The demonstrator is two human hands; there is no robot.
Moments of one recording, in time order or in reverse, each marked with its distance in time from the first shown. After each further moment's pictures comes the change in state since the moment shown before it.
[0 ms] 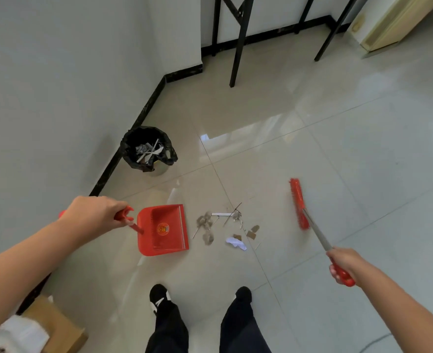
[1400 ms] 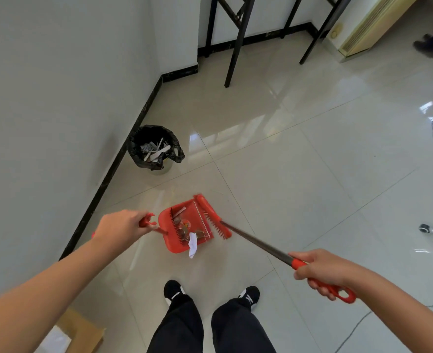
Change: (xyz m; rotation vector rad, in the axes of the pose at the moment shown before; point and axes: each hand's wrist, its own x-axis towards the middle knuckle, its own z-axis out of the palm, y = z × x) left_hand -0.033 -0.065 0.082 -0.313 0.135 0.013; right_hand -0.212 -0.018 0.125 -0.391 -0.411 -0.234
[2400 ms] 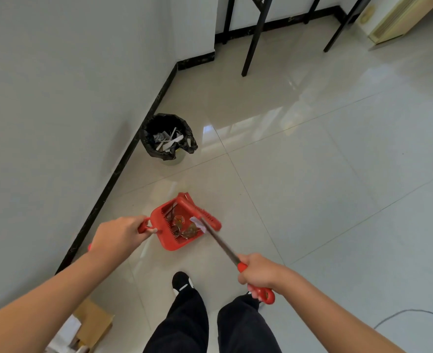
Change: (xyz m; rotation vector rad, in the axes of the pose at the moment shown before) left_hand -0.028 -0.014 0.028 -0.009 0.022 -0.148; right_hand 0.095 -0.050 0.109 -0.137 -0.200 -0.085
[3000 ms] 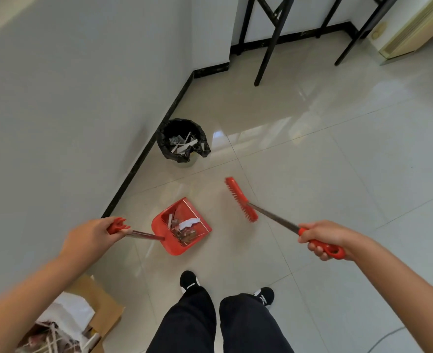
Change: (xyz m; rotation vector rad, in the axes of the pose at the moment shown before) left_hand -0.048 -0.089 -0.020 -0.225 0.064 -0.190; right_hand -0.065 0.005 -0.102 0.295 0.241 0.077
